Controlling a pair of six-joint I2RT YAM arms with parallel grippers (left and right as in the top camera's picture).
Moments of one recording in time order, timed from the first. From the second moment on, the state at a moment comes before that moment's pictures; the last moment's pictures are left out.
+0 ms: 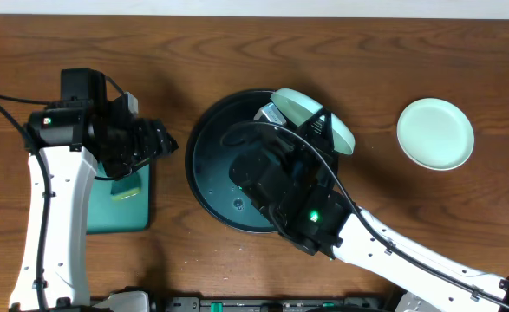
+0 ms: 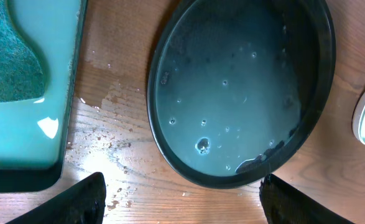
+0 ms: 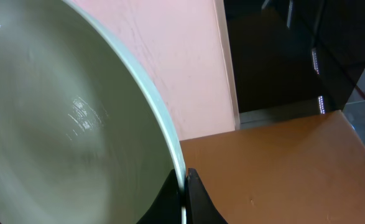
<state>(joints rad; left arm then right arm) 0.09 1.41 1.35 -1.26 0.38 -0.31 1.01 1.42 1.13 -0.35 1.41 -0.62</state>
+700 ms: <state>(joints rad) 0.09 1.41 1.35 -1.26 0.38 -0.31 1.01 1.42 1.13 -0.34 1.41 -0.62</state>
